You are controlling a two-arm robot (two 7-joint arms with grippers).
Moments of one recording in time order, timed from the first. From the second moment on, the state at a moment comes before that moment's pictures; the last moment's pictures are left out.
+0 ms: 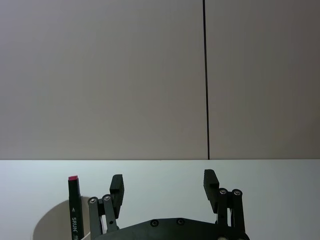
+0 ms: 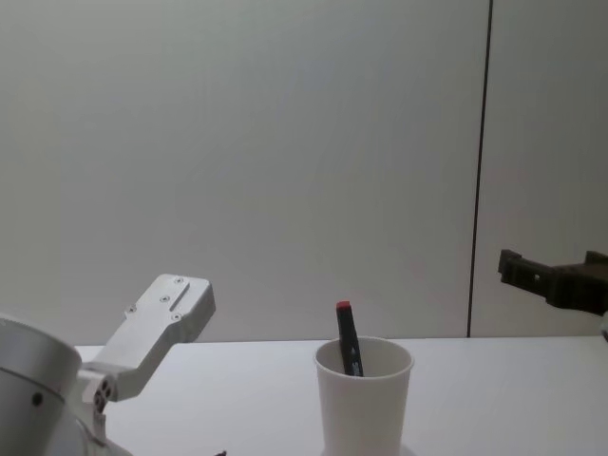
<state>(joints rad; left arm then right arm) -0.24 0.24 0.42 -1.51 -0.45 0.84 0.29 0.09 0.13 -0.16 -1.56 0.23 0.02 0.08</state>
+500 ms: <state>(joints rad) -0.24 0.23 0.41 -1.53 -0.42 0.83 0.29 0.10 0.13 -0.16 -1.56 0.23 0.02 0.08</state>
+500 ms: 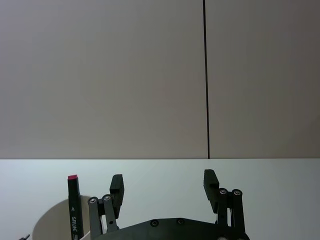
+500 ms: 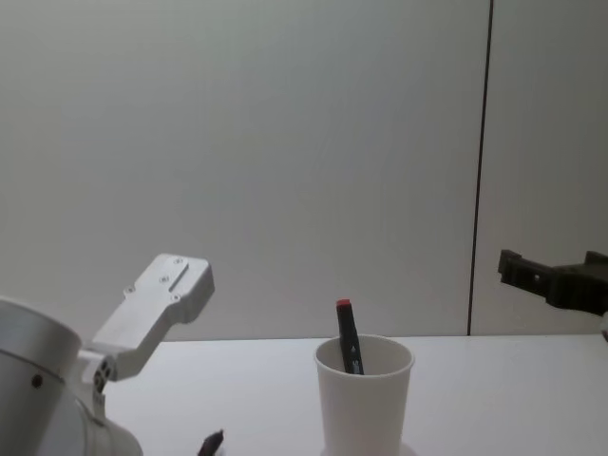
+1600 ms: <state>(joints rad) -0.18 0.27 0.42 -1.72 -0.13 0.60 0.31 0.09 0.13 -0.16 -1.56 0.23 0.02 0.08</state>
